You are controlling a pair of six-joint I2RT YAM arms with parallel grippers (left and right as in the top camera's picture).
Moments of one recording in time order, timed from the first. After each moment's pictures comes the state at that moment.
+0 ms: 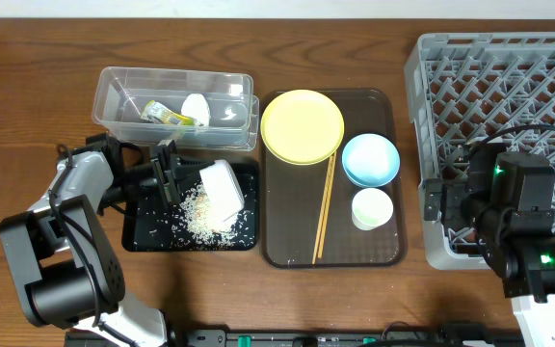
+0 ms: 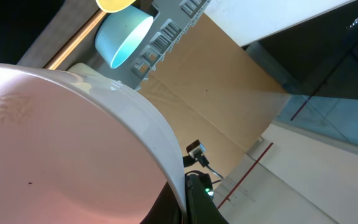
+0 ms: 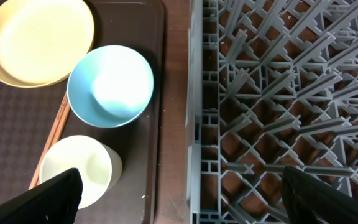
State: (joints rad) left arm 0.31 1.79 1.00 -1.03 1.49 -0.47; right arm 0.04 0.92 0.93 -0.87 -0.03 0.01
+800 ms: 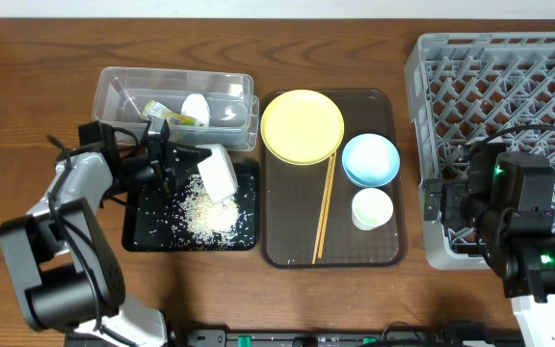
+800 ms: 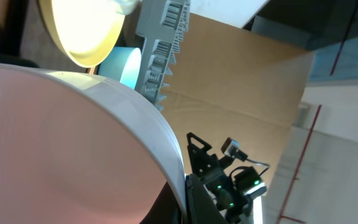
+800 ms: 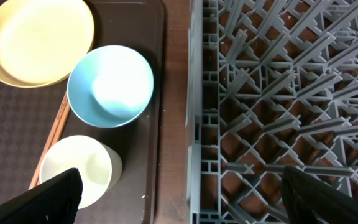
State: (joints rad) left arm 0.31 1.76 1.00 -0.78 1.49 -0.29; right arm 0.04 0.92 0.93 -0.87 -0.03 0.01
